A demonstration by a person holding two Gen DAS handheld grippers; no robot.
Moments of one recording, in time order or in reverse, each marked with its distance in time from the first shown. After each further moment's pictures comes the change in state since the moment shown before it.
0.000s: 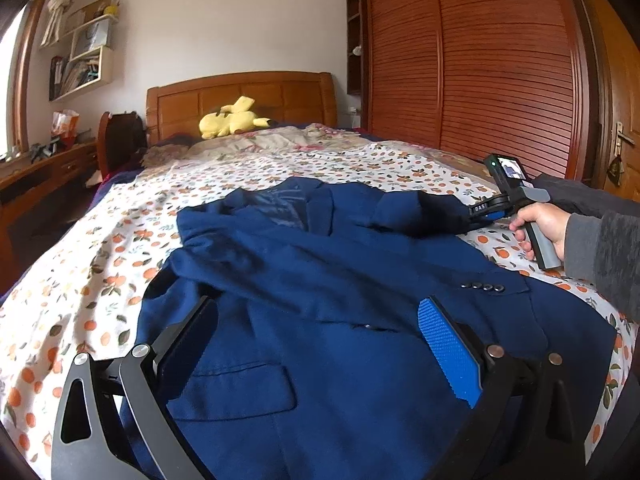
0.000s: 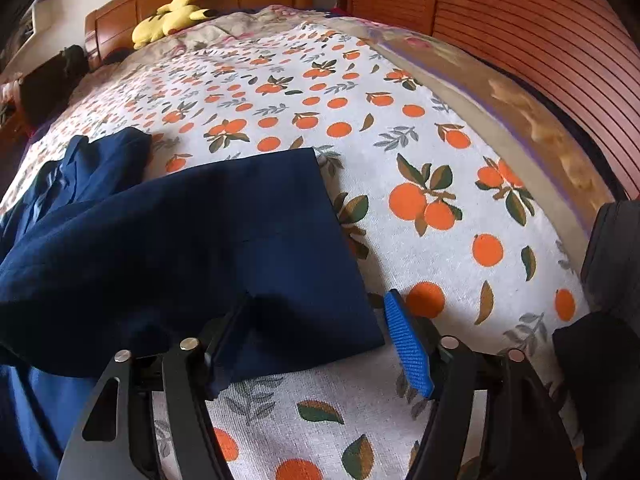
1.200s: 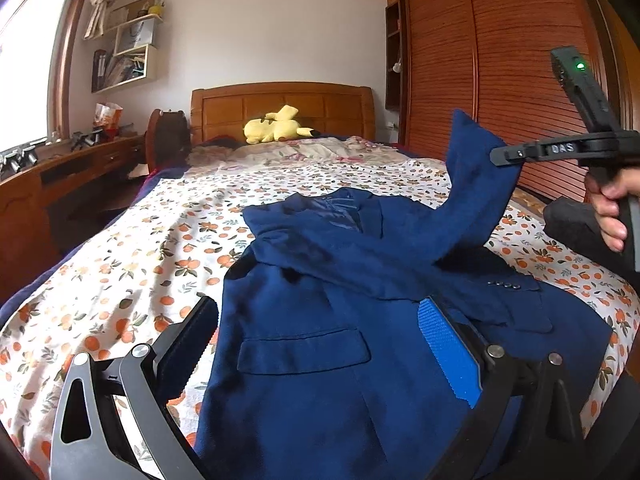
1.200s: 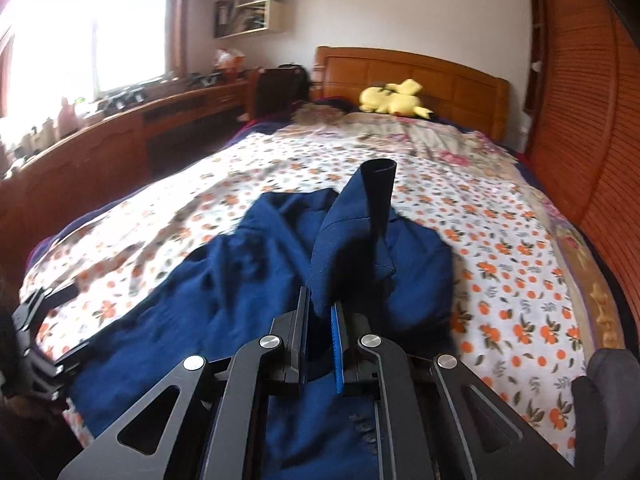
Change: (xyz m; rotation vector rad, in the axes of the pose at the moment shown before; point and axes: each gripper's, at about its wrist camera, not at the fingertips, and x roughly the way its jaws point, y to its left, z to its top) left arm -0.078 0.049 -0.014 -0.065 -0.037 0.115; right arm -0.279 0.209 -0.102 -0.514 -0.304 0.446
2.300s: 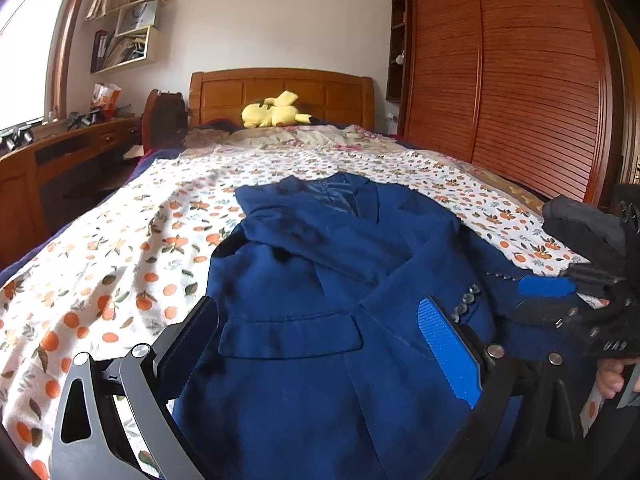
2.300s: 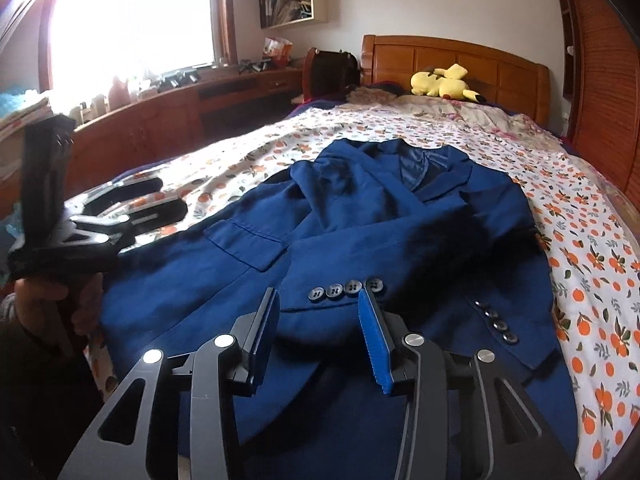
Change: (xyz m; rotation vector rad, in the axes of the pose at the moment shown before) left arm 0.017 -0.002 -0.014 -0.046 0.049 -0.023; right arm 0.001 0.052 -0.129 -0.005 -0.019 0.145
